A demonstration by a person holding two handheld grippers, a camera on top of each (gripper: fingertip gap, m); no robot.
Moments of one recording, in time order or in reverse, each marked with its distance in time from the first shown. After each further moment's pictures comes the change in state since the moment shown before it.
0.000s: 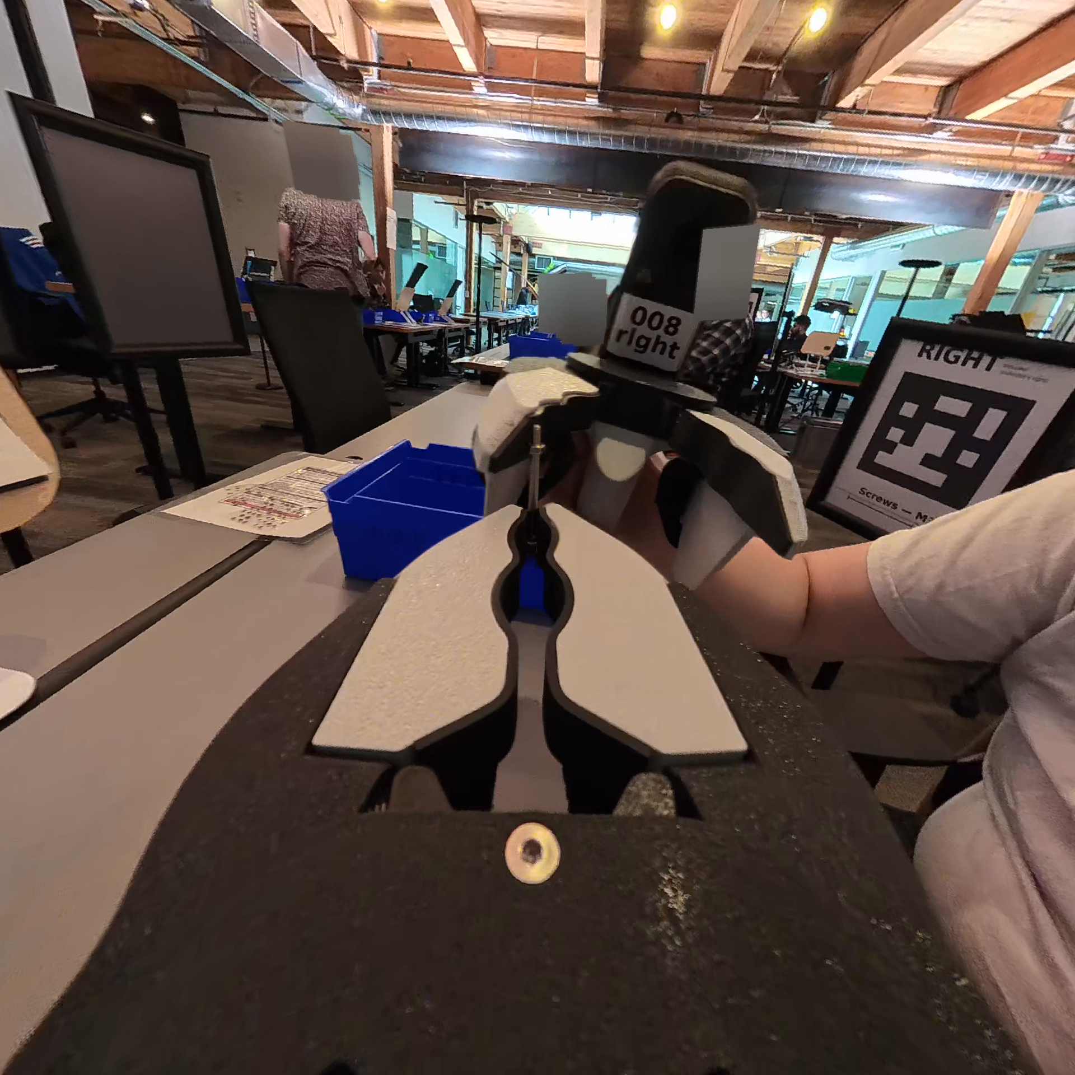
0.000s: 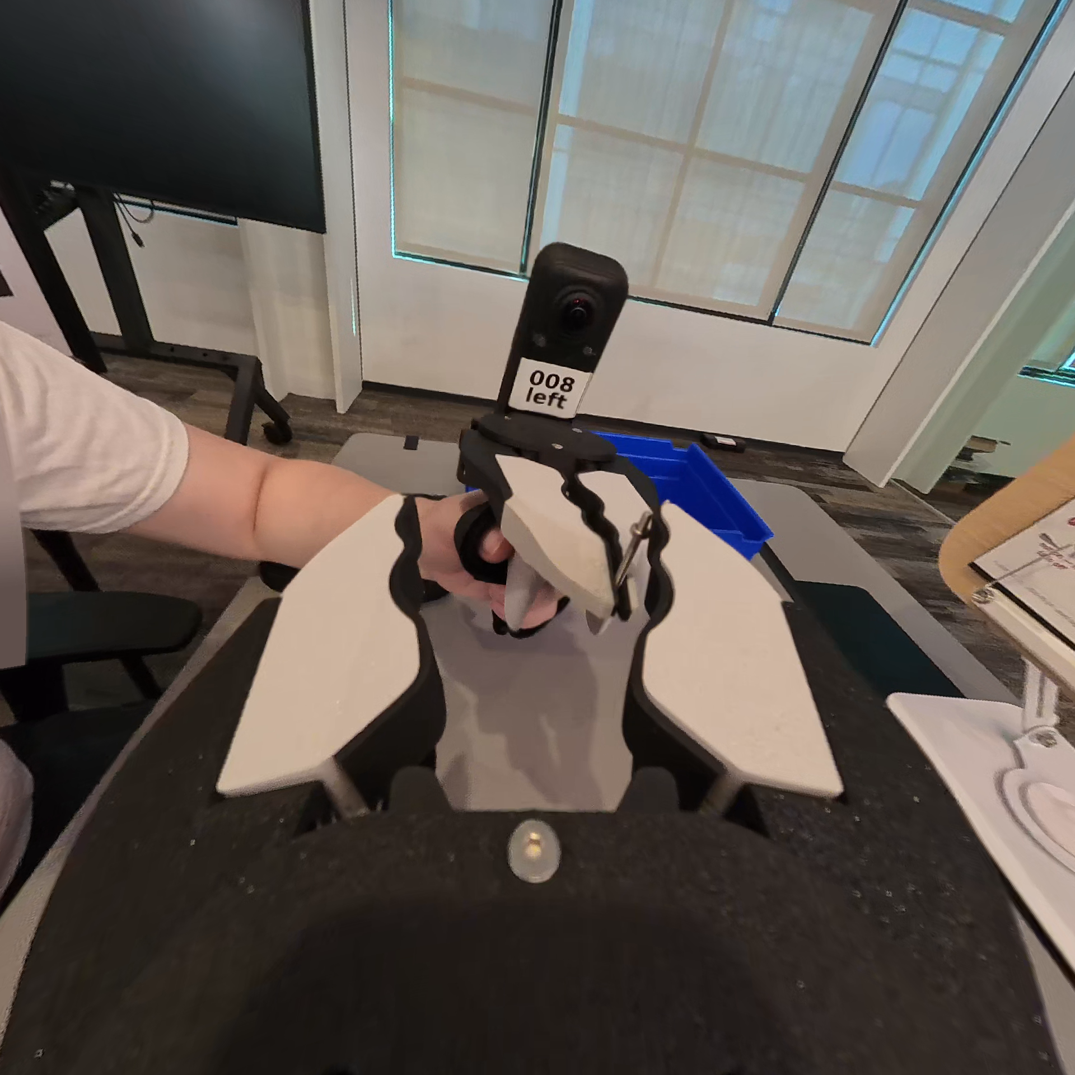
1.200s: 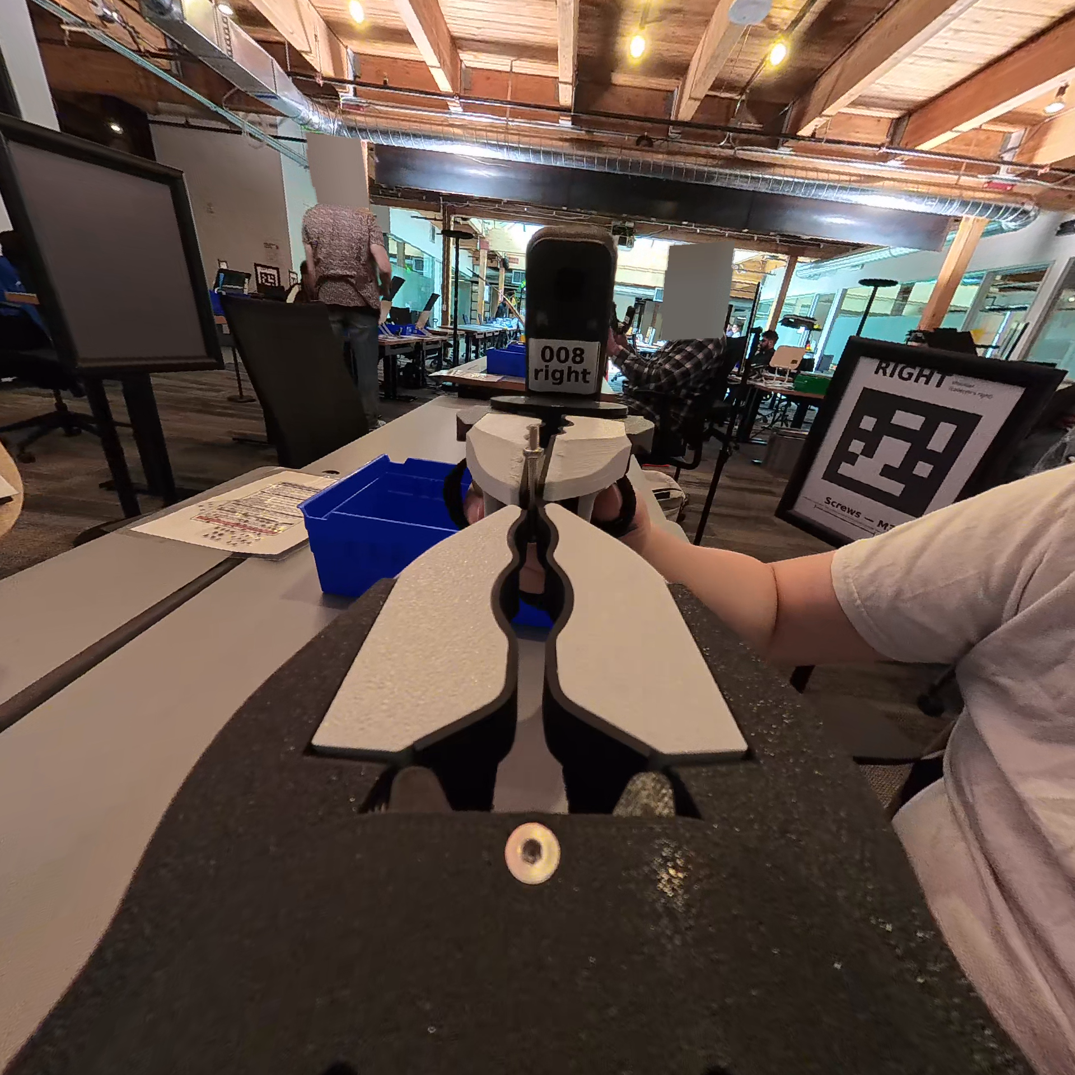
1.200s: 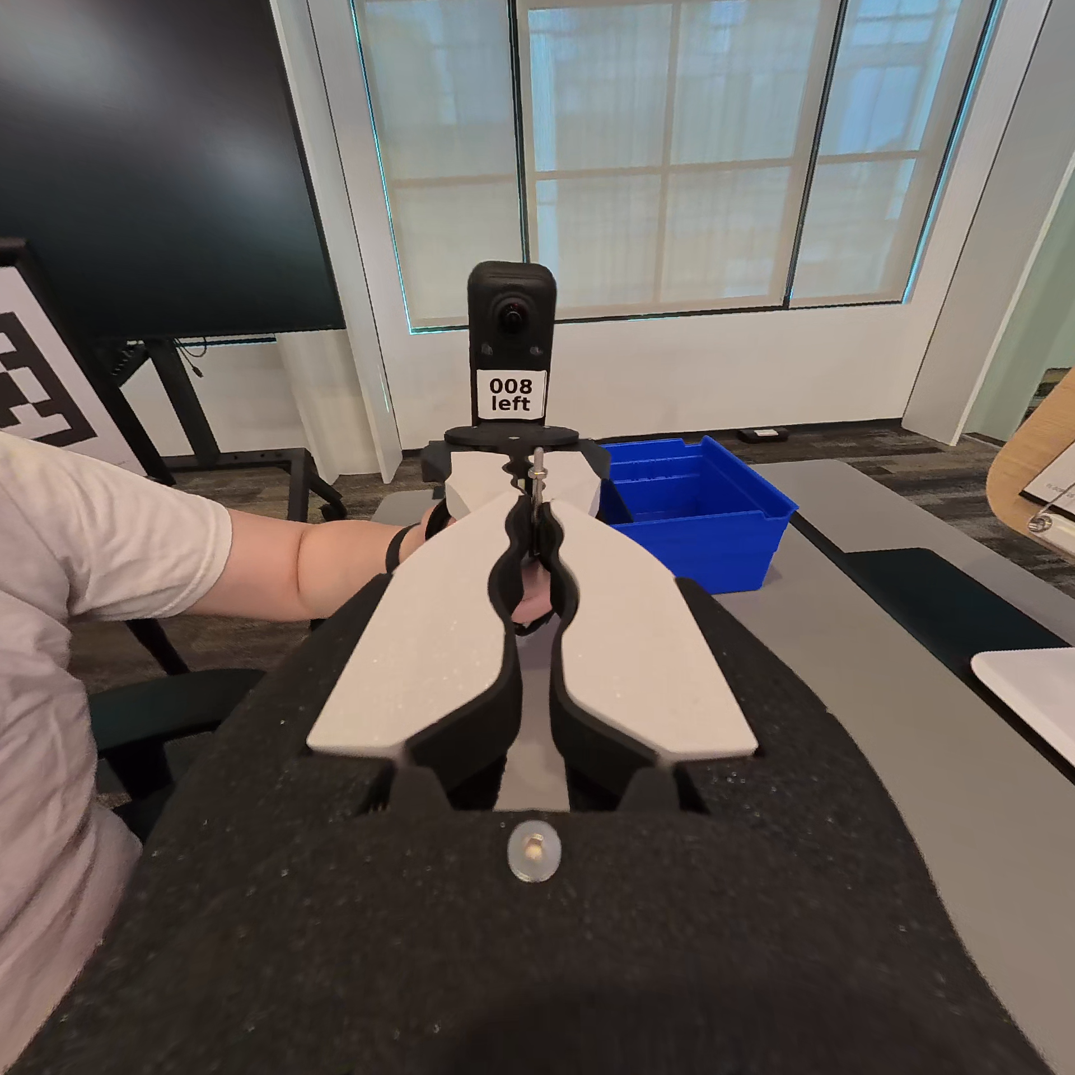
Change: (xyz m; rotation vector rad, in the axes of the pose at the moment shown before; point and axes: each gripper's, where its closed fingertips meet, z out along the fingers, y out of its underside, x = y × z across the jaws) left arm 0.009 -0.009 -0.003 0.023 0.045 -0.012; right arm 0.021 0.001 -0.012 0.081 -0.007 0.223
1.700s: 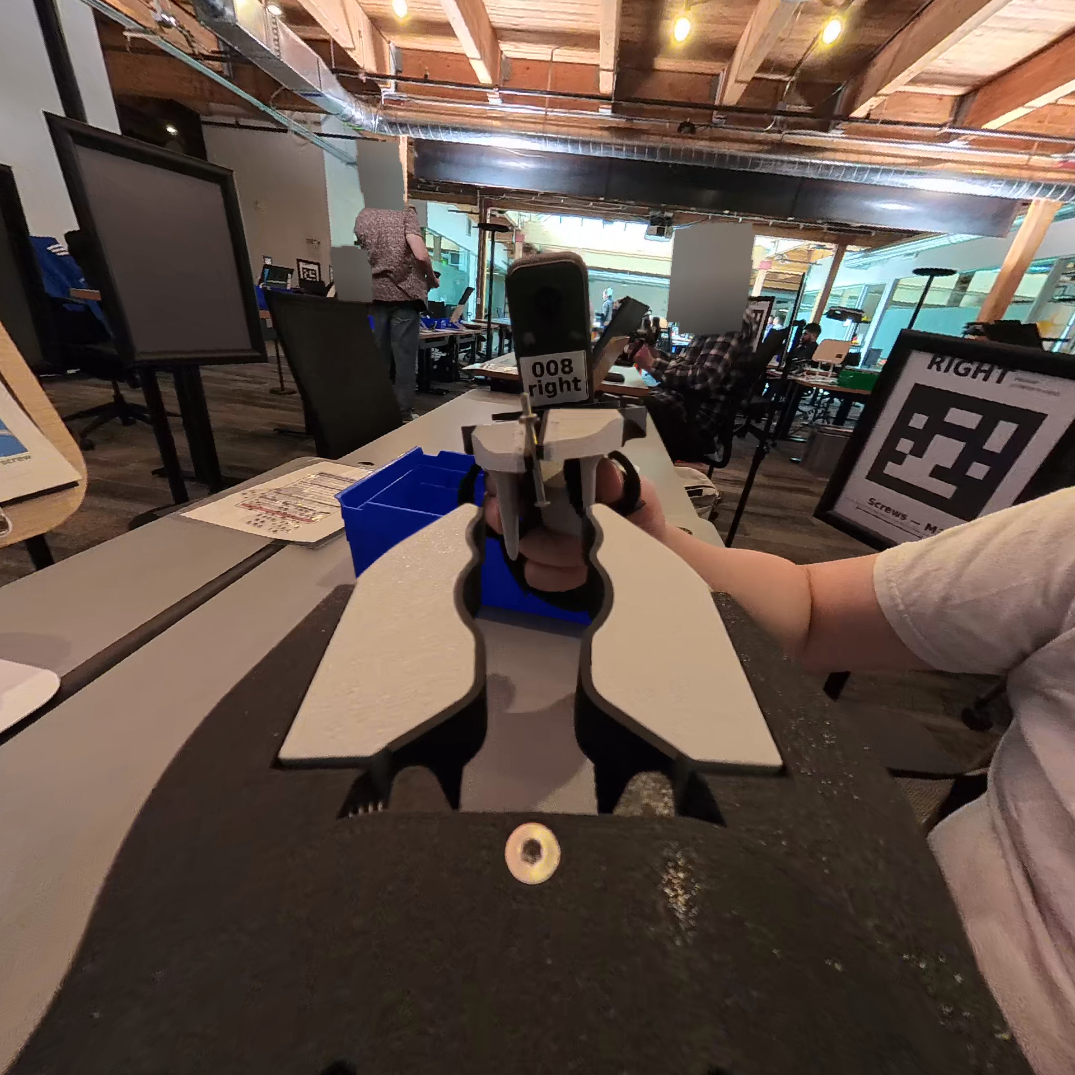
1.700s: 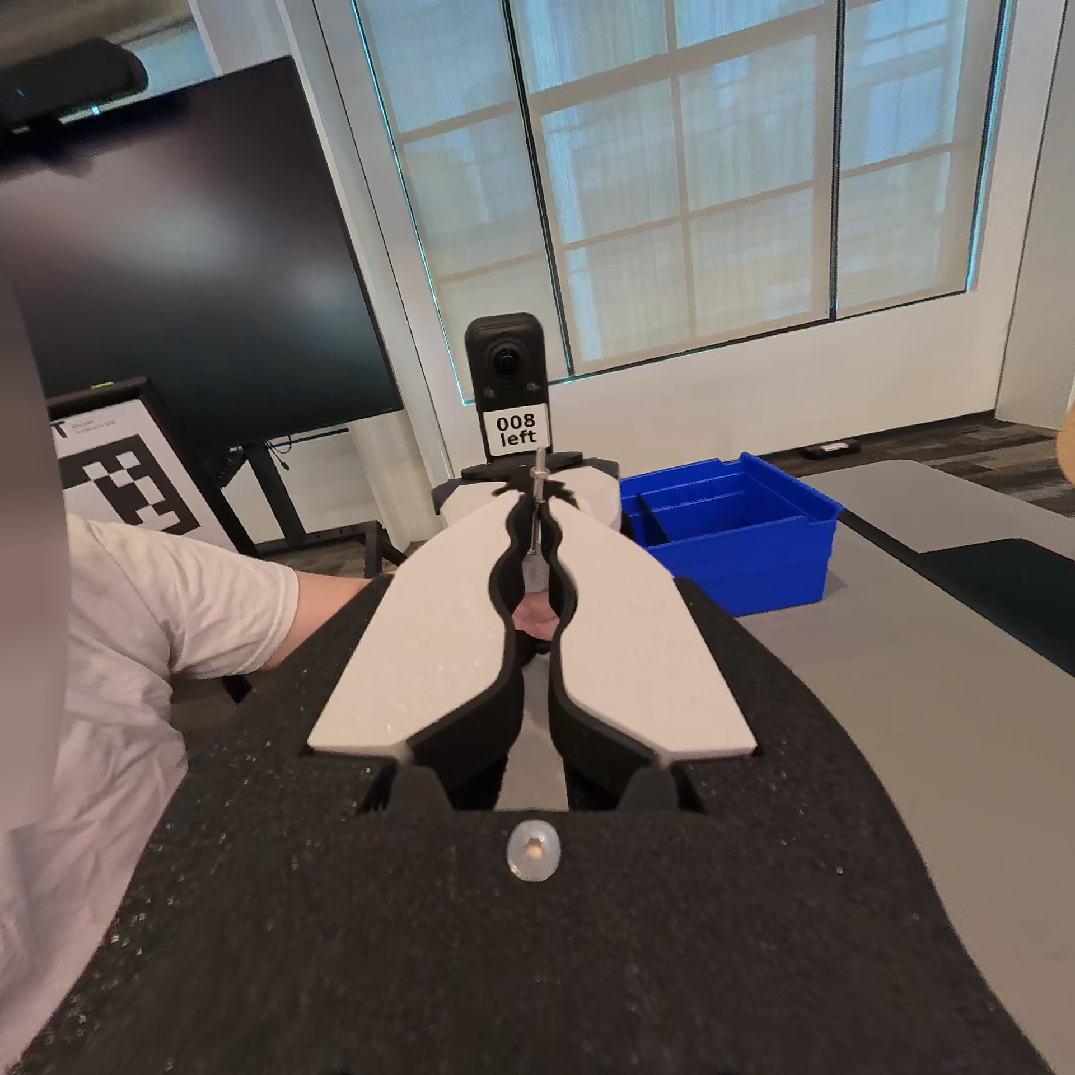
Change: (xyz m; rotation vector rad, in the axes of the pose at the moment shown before) left arm -0.011 0.001 -0.001 -0.012 -0.066 0.012; right arm 0.012 -0.007 -0.011 0.112 -0.066 0.173
